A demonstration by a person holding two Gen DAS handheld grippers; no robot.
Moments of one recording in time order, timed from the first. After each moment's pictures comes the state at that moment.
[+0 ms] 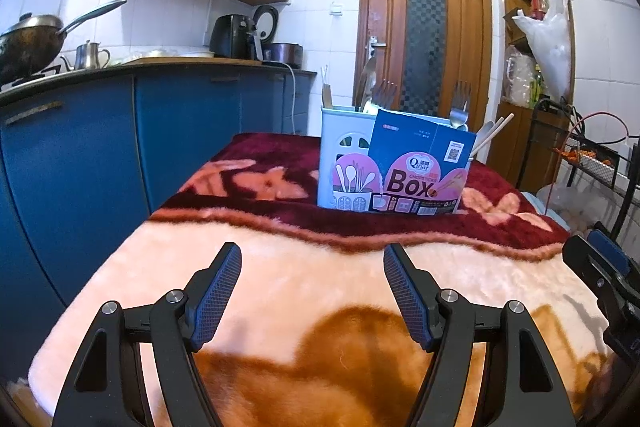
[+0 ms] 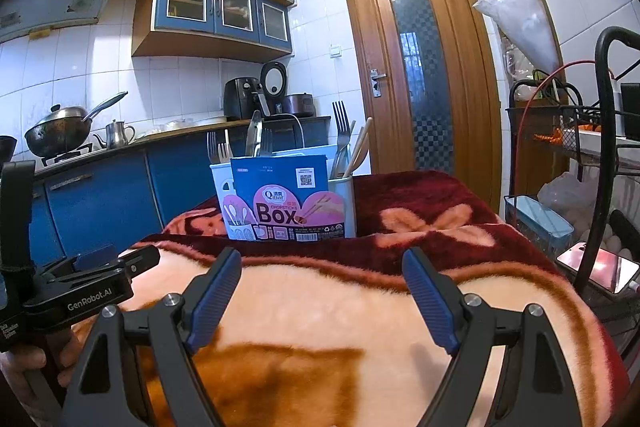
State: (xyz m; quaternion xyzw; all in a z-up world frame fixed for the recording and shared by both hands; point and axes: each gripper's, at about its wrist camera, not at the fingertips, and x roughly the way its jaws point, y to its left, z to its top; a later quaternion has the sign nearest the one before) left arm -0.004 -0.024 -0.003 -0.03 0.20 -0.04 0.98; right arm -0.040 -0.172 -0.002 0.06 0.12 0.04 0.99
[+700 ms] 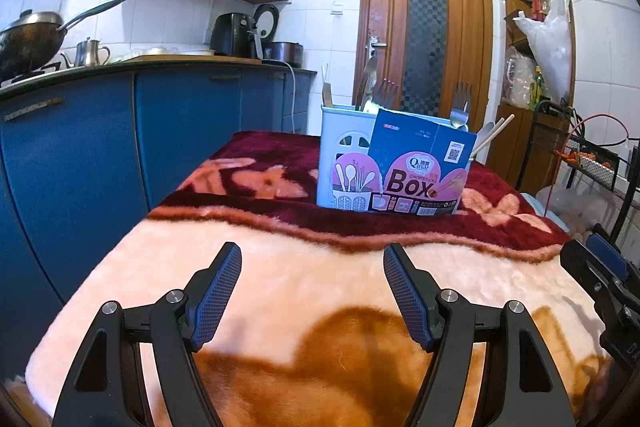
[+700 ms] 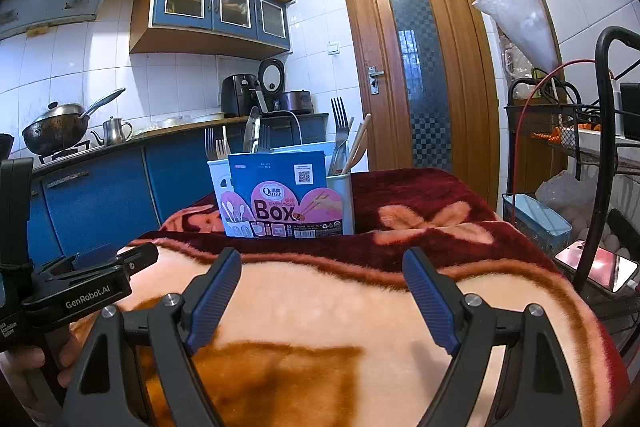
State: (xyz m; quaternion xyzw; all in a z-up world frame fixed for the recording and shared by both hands) left arm -0.004 -0.023 -0.003 -0.03 0.20 -0.04 0.98; right arm -0.040 -0.171 -0.003 0.06 0.12 0.03 0.99
